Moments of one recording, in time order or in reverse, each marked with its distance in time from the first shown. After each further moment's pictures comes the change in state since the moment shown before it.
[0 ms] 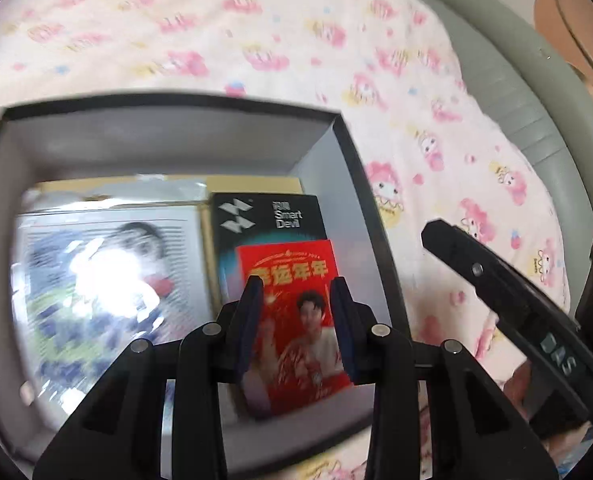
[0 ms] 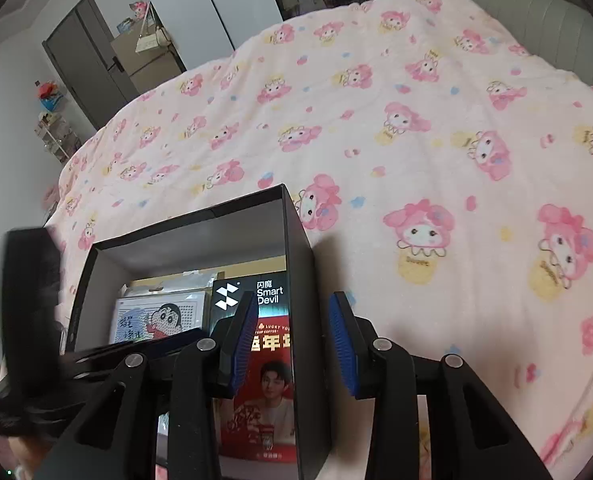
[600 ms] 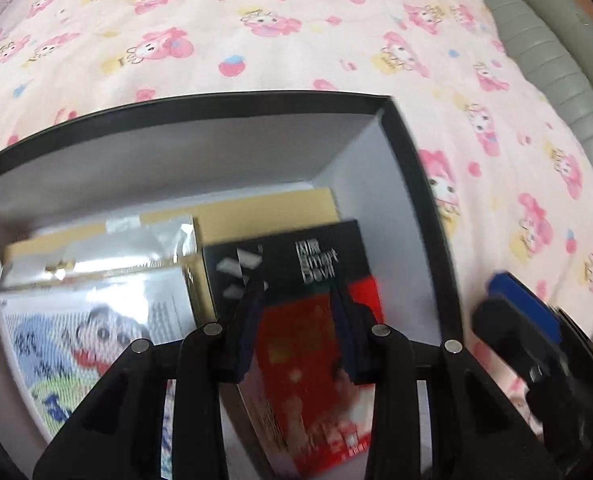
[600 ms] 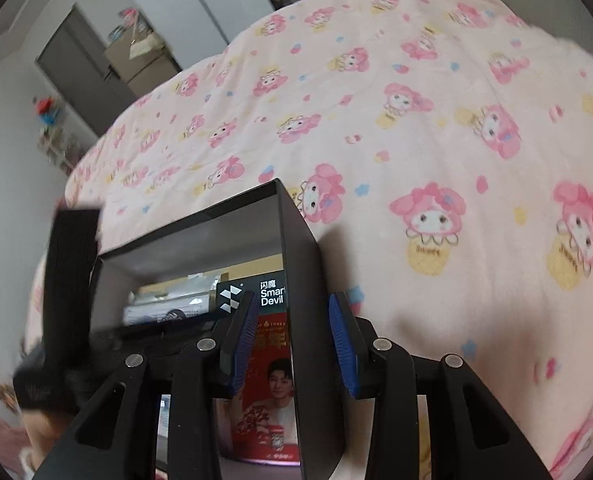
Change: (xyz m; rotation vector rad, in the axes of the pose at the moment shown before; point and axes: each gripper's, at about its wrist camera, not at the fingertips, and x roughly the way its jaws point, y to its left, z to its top) left arm 0.109 -0.015 0.050 0.047 0.191 0.116; right arm 0.029 -0.011 0.008 0.045 0.062 0.040
